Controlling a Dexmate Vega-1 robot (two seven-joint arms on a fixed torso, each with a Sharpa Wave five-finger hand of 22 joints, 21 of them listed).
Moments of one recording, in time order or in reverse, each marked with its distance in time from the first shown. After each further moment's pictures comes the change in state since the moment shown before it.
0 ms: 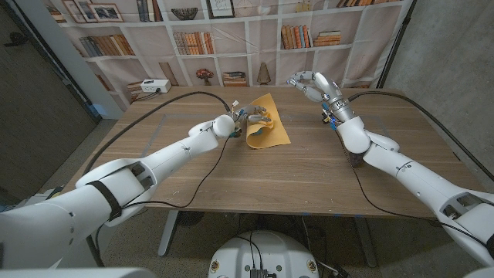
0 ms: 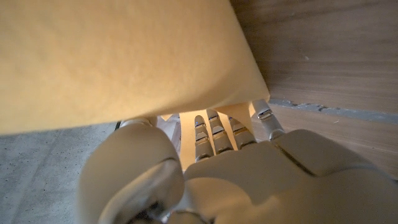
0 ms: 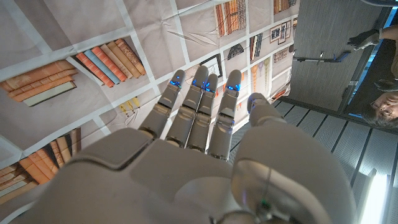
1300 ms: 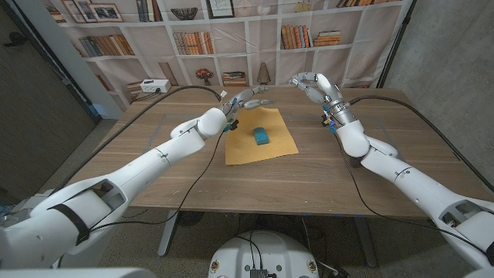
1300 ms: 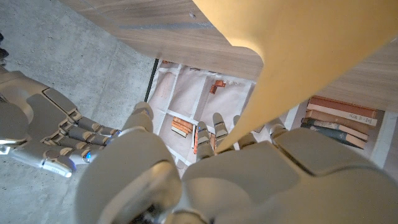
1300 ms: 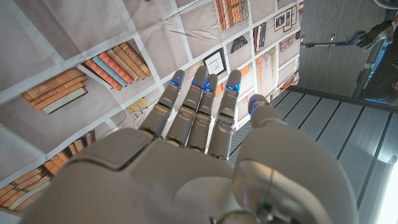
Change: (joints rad) left arm 0.170 0.182 -0.173 -0.414 -0.064 -0.049 0.038; left_hand -0.117 0.004 -0.050 0.033 0.000 -0.108 0.009 0.000 -0.004 -0.106 0.042 -0.061 -0.035 -0.119 0.048 -0.015 -0.042 0.011 0.039 -0.096 0.007; right arm -0.065 0.017 0.042 -0.048 0.059 -0.008 0.011; right_hand -0.037 -0.005 0.018 -0.007 0.005 0.000 0.000 0.000 0.000 0.000 0.000 -0.004 0.009 0.000 0.000 -0.006 -0.005 0.000 0.000 0.000 0.000
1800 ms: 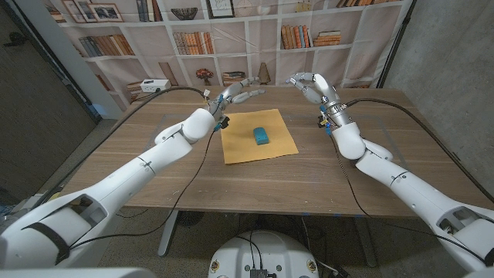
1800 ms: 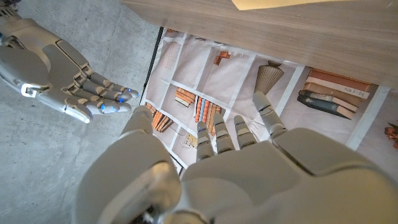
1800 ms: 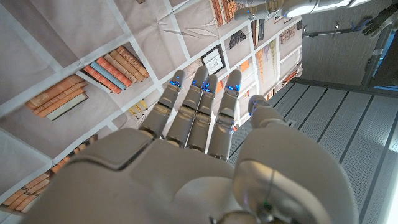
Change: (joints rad) left arm 0.134 0.082 -0.133 -0.131 -0.073 -0.078 0.062; left_hand -0.041 0.006 -0.016 0.016 0.000 -0.005 0.005 0.004 0.000 -0.005 0.005 0.000 -0.005 0.002 0.005 0.007 0.000 0.000 0.000 -0.010 0.003; right arm -0.050 0.026 0.018 -0.076 0.037 -0.054 0.015; right_hand -0.011 -0.003 0.003 -0.003 0.000 -0.004 -0.004 -0.004 0.000 -0.008 0.000 0.000 0.000 0.000 0.000 -0.002 0.000 0.000 0.000 0.000 0.000
